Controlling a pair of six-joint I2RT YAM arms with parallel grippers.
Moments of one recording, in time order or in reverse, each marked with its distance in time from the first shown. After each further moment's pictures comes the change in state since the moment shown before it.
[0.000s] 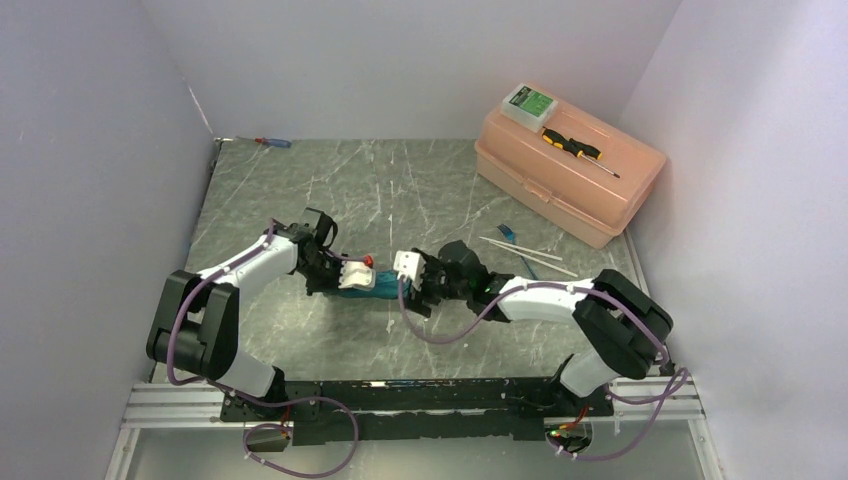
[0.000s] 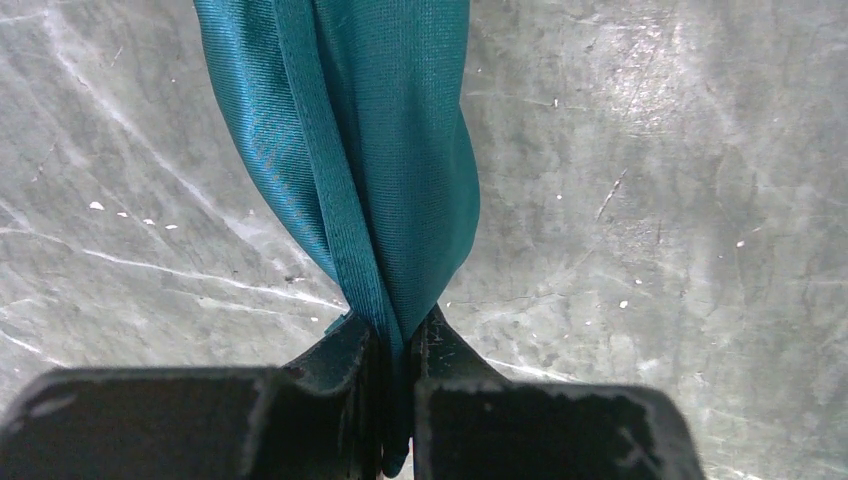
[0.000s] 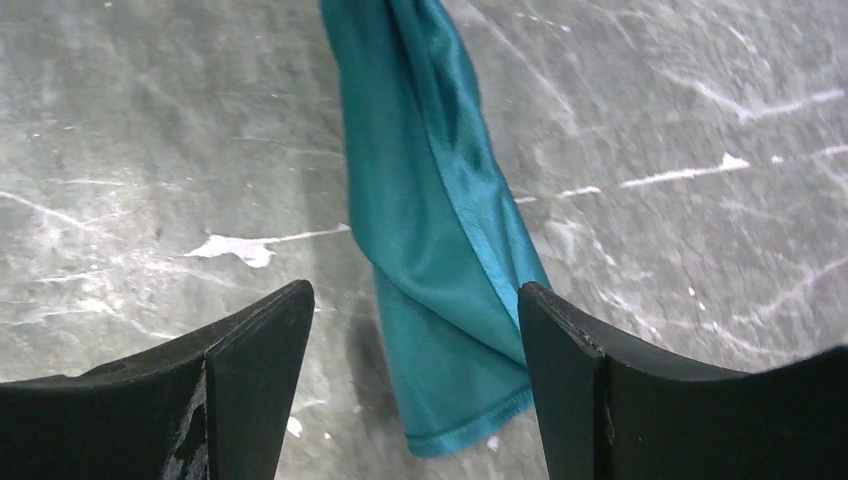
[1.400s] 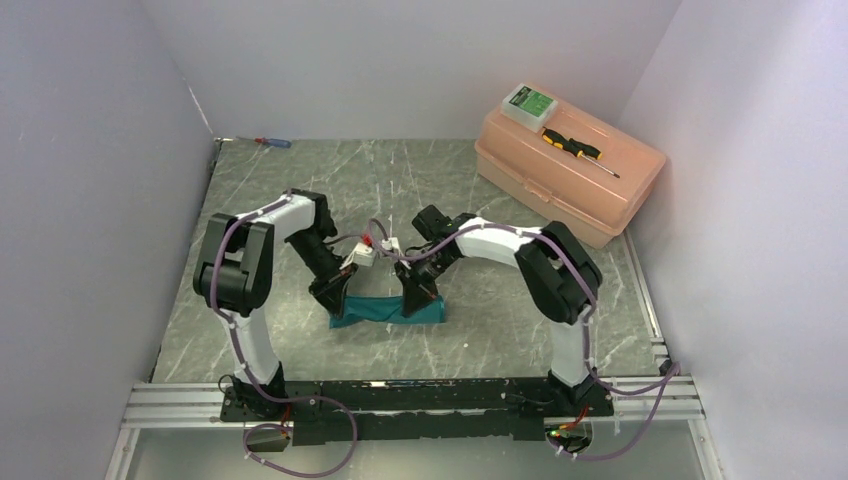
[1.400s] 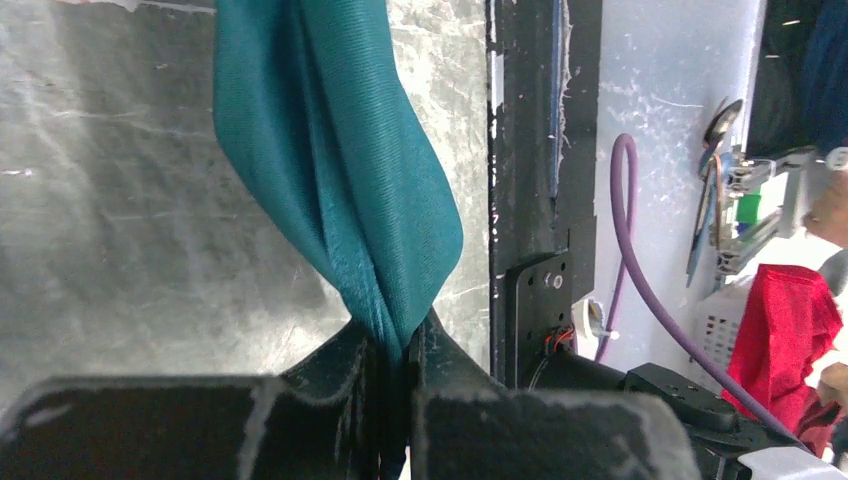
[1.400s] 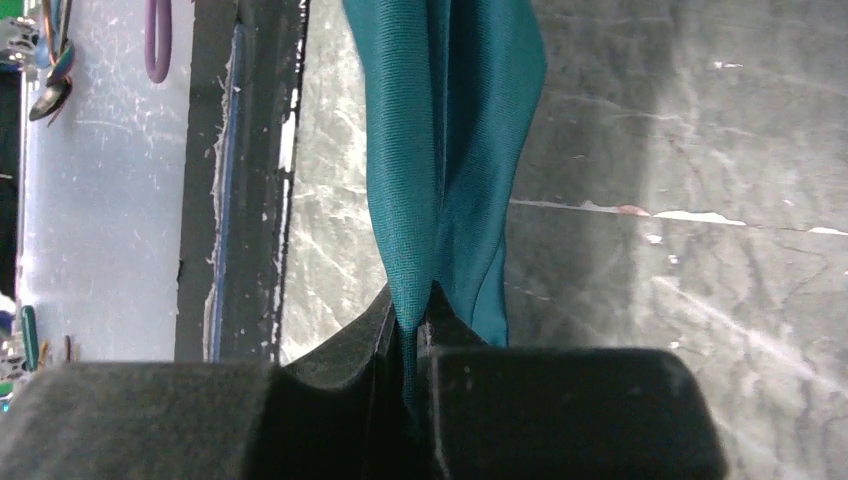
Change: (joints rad) left arm 0.071 0.393 0.365 -0.748 0.388 0.082; right arm -0.112 0.408 0.584 -0.957 -0.624 -0.135
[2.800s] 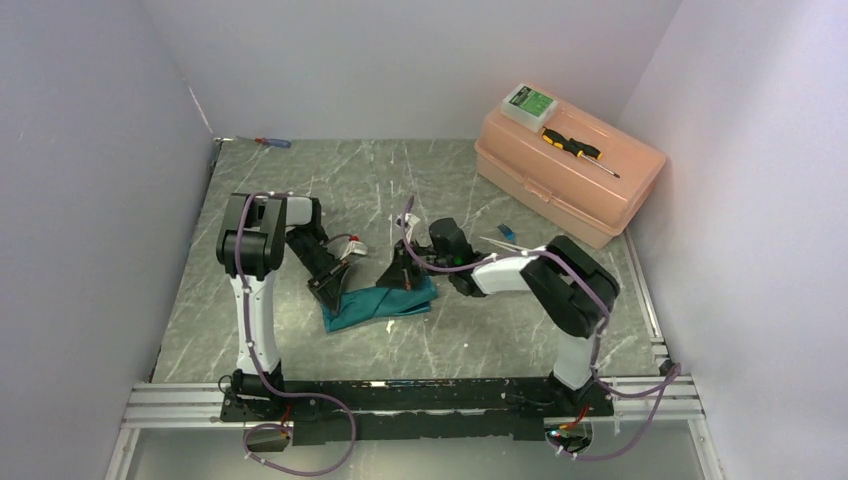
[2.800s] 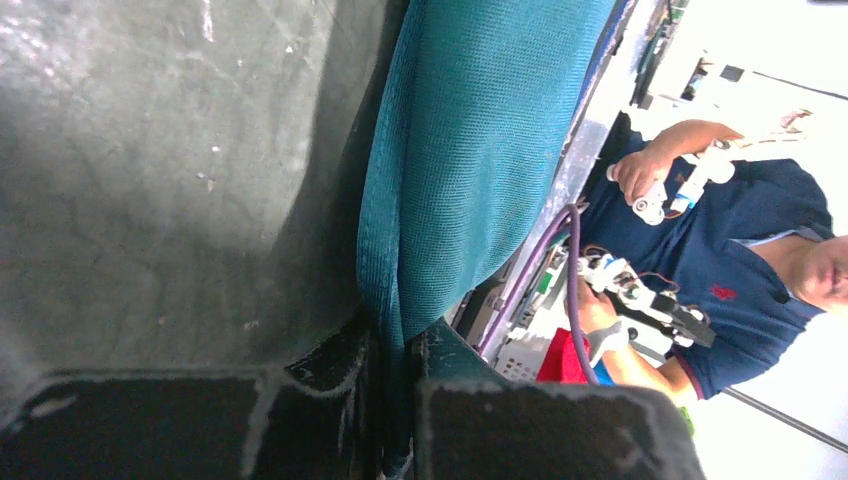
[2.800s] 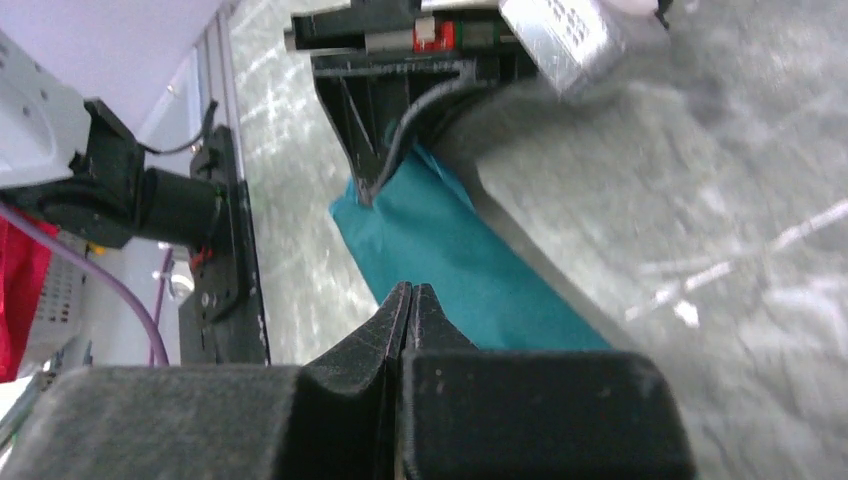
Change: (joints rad) left arm 0.125 0.387 0.134 0.028 -0.013 -0.413; right arm 0.028 -0.122 -0.407 1.156 0.327 0.992
